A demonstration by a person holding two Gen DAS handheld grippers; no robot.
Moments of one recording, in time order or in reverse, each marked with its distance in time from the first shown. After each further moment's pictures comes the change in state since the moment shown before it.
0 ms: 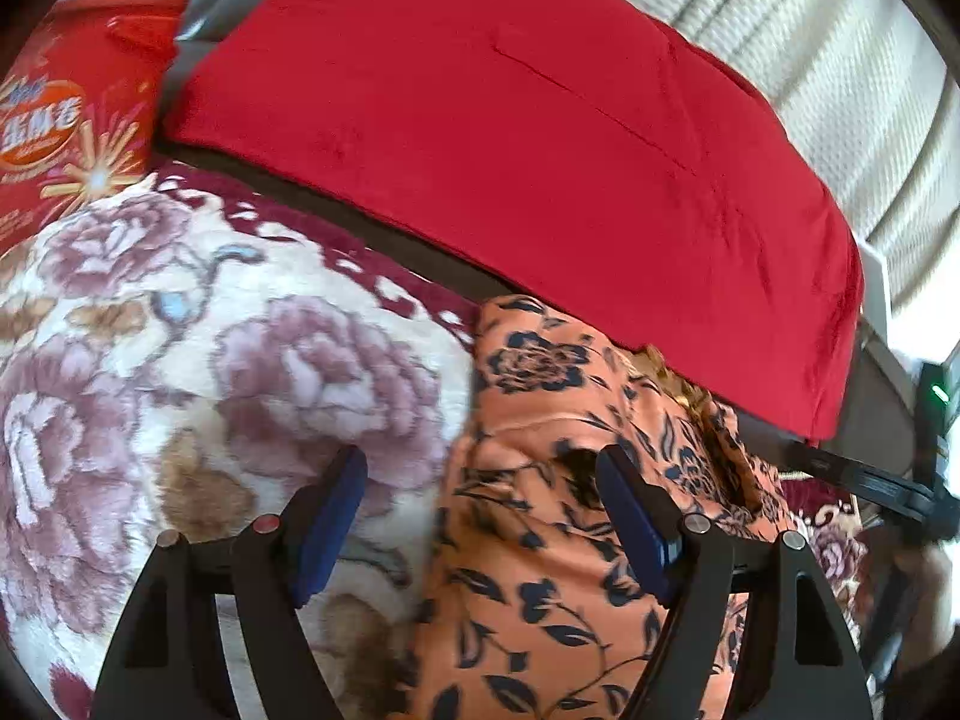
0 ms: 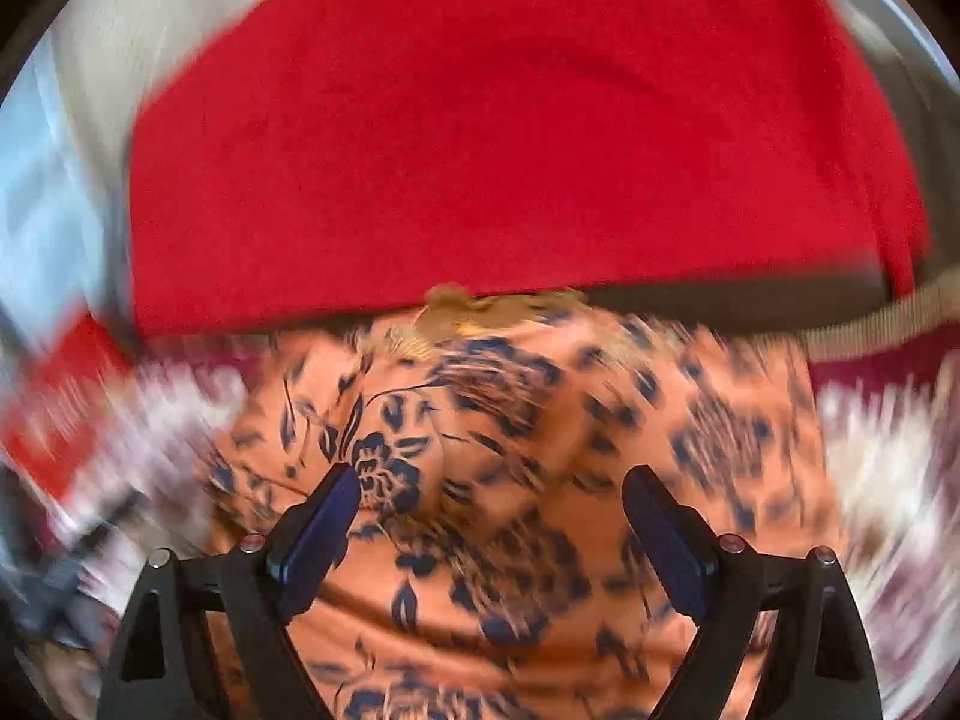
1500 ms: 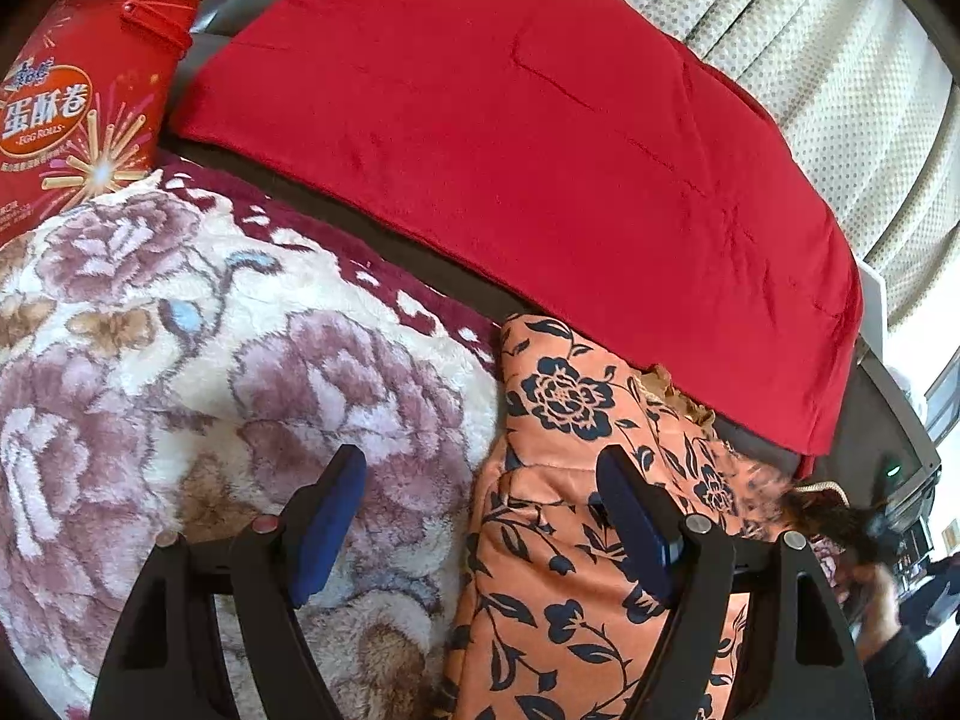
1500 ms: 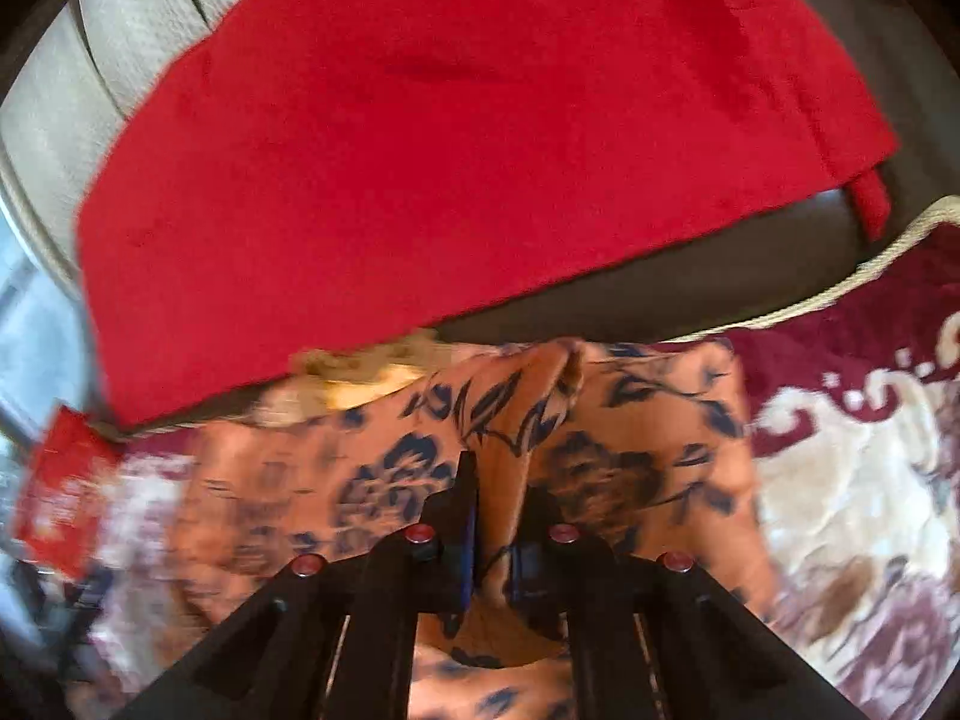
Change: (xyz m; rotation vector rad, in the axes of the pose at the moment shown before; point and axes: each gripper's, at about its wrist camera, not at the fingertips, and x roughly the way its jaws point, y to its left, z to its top) left arm 0.013 0.015 0.003 -0.019 0.000 -0.022; right arm 0.048 -0.174 -0.034 0.295 -0.054 0.062
